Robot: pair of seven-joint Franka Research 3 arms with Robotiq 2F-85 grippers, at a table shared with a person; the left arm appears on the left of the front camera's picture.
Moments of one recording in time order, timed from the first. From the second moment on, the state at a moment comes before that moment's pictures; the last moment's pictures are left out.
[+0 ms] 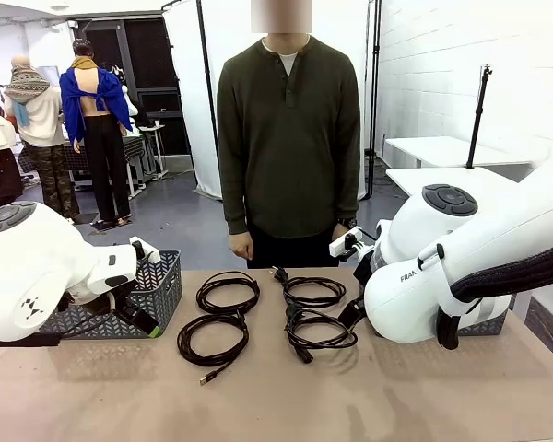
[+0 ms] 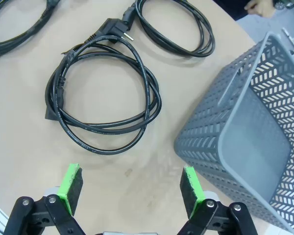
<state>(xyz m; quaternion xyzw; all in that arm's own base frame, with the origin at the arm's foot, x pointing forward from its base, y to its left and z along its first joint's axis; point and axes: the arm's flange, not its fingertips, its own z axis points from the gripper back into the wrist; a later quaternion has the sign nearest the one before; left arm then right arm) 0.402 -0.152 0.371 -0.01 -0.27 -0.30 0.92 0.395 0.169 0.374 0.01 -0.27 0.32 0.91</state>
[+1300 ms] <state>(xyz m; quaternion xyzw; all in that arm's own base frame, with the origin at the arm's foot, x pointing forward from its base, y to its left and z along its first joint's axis) 0.376 -0.113 0.474 -0.06 -0.29 -0.41 0.86 0.372 0.115 0.481 0.12 -0.31 0.39 0.86</state>
